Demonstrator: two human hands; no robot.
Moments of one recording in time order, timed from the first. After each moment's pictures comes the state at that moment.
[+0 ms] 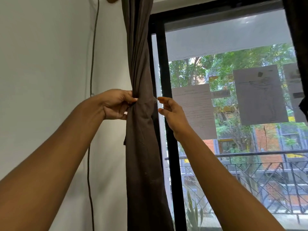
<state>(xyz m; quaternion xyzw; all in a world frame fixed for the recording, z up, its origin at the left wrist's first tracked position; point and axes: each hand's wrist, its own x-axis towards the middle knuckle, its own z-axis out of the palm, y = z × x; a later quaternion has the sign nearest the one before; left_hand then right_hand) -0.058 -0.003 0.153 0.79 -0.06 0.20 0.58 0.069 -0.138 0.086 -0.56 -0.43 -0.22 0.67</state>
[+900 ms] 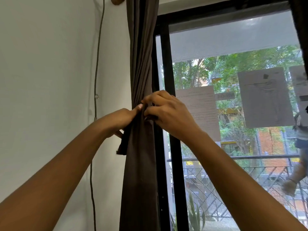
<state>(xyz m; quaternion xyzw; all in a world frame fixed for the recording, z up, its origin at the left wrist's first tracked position) -0.051 -0.005 0.112 0.90 0.09 0.28 0.33 0.039 -0.151 0.098 -0.52 -0.52 -0.67 0.10</state>
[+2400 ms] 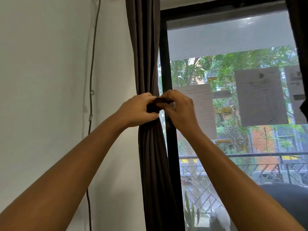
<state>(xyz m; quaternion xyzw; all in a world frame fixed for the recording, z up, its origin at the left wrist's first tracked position) -0.016 -0.016 0.115 0.89 -0.15 0.43 0.04 0.065 -0.151 0.089 -0.56 -0.46 -0.54 0.43</state>
